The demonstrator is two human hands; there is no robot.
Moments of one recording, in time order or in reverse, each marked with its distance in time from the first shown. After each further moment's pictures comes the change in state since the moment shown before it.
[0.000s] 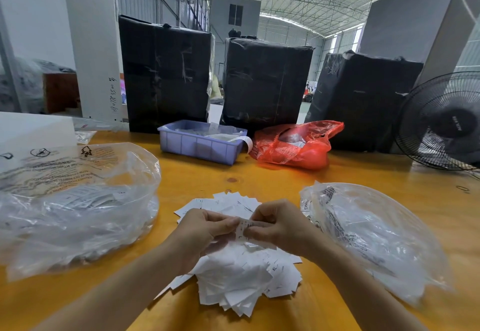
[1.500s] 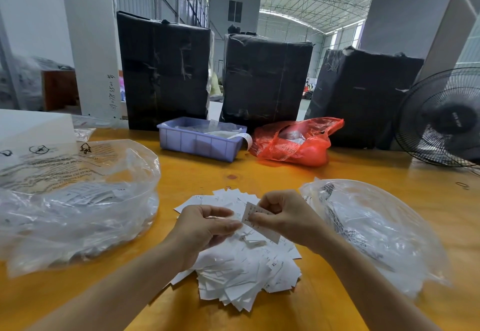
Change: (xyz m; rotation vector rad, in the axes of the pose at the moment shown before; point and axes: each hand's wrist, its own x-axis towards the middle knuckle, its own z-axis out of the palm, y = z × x) left_hand 0.005 -0.005 -0.001 -0.021 0.072 0.030; right_hand -0.003 -0.003 -0.007 0.127 0.086 -0.002
